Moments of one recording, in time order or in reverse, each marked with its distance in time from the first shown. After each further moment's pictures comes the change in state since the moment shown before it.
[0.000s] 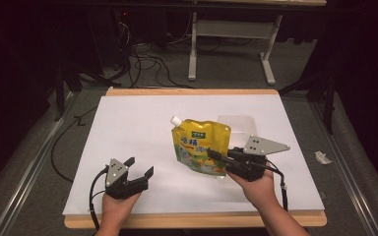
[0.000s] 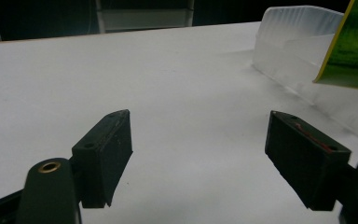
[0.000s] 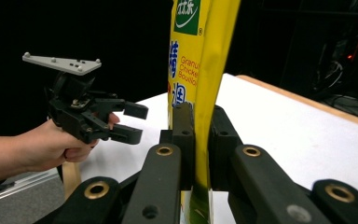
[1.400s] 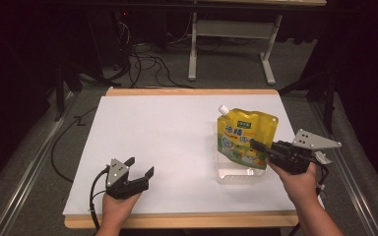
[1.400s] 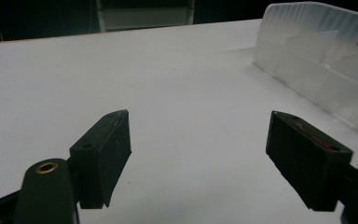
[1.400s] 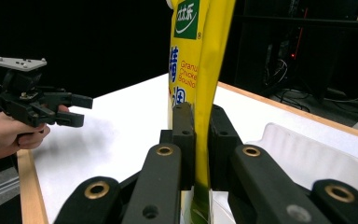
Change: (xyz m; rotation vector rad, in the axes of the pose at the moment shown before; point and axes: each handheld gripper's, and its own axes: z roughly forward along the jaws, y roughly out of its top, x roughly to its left) left arm 0.000 -0.001 0.001 0.009 0.006 0.010; right arm -0.060 -0.013 -0.084 -0.018 -0.135 0.029
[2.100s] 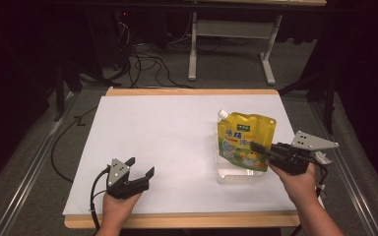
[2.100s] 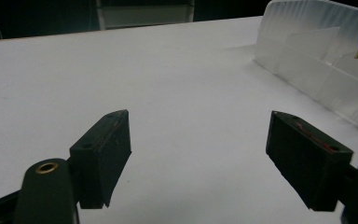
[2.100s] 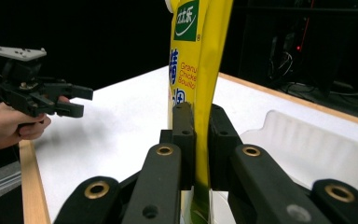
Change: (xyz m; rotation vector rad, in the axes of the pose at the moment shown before) left arm 0.000 -0.001 0.002 0.007 0.001 0.001; right arm -0.008 -0.012 0.003 0.028 0.013 0.008
